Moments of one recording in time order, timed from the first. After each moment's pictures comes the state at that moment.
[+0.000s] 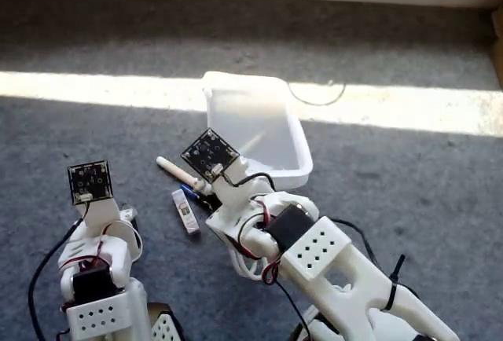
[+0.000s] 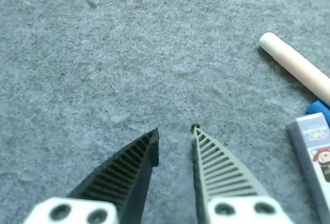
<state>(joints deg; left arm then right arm) -22.0 -101.5 96.0 65.0 2.9 -46.2 -41.7 51.4 53.7 8.0</state>
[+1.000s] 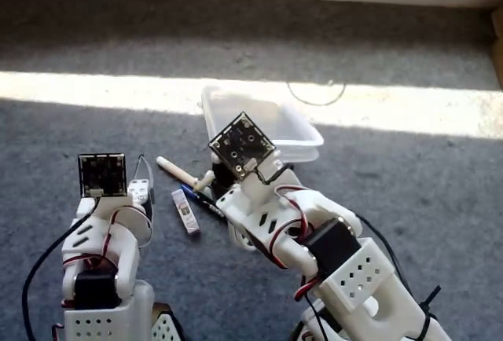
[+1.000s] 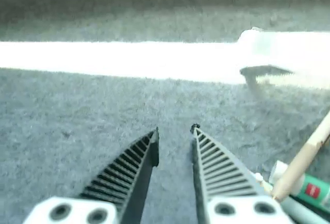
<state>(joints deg) -9.4 -101.5 86.3 49.5 3.2 -42.1 -56.1 45.6 55.3 10.0</state>
